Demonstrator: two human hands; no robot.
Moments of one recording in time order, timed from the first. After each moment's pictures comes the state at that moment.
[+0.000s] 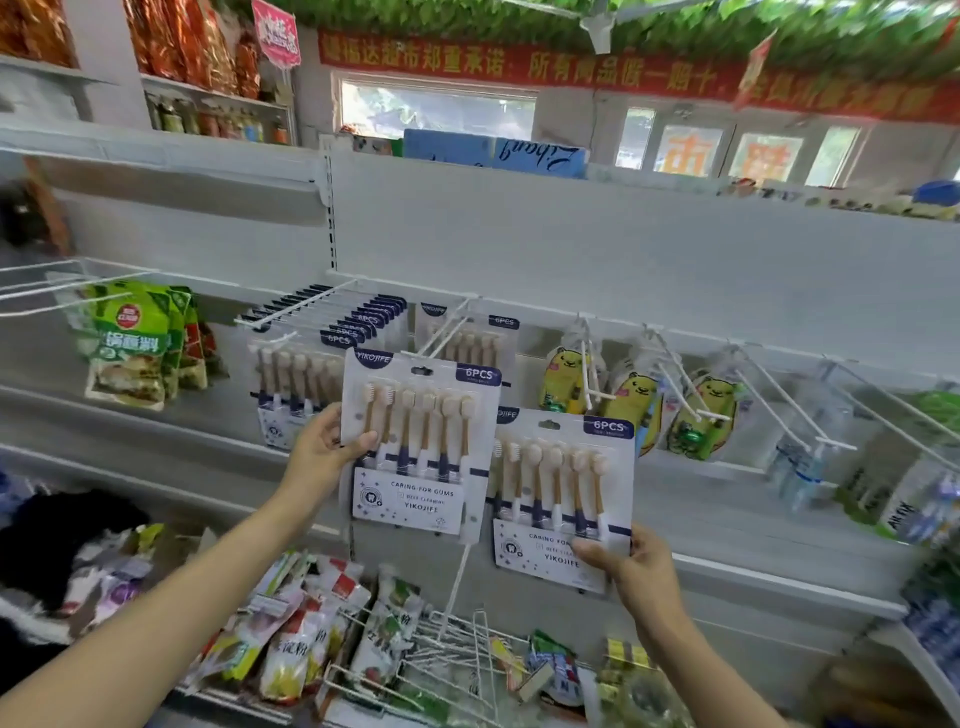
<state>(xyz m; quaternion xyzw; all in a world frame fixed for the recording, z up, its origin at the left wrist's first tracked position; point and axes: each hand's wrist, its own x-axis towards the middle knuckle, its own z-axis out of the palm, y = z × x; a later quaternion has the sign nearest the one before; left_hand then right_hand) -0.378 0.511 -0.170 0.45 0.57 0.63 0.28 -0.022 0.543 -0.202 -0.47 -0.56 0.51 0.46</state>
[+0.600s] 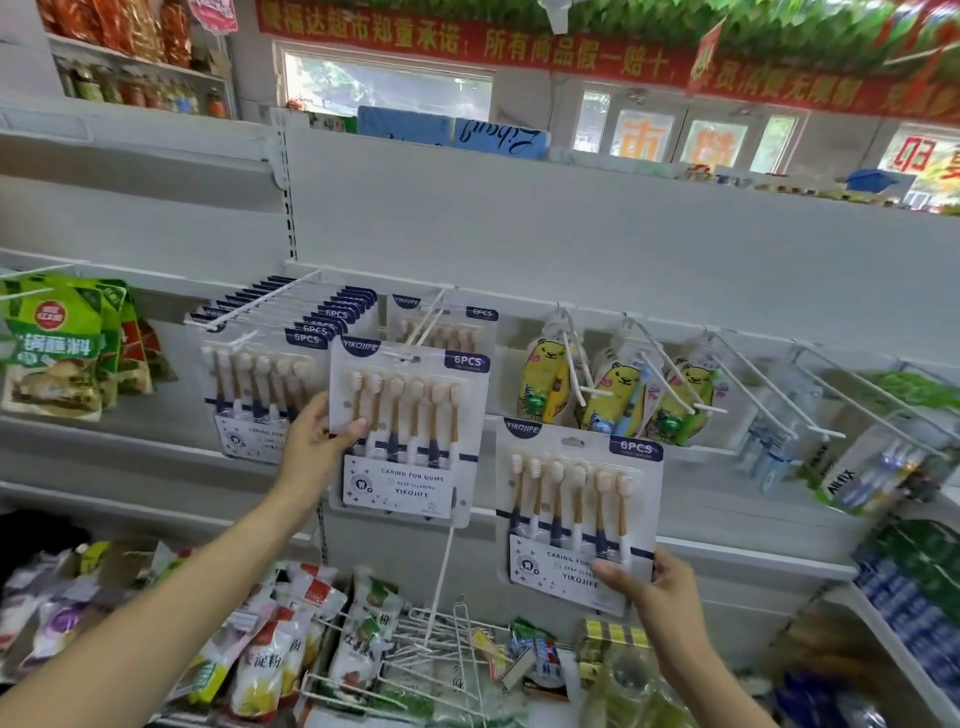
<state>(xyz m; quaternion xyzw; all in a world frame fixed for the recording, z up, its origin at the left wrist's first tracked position) -0.385 0.553 -0.181 0.45 0.55 0.65 0.28 -0.006 0.528 -0.218 -0.53 -0.53 0.46 0.48</state>
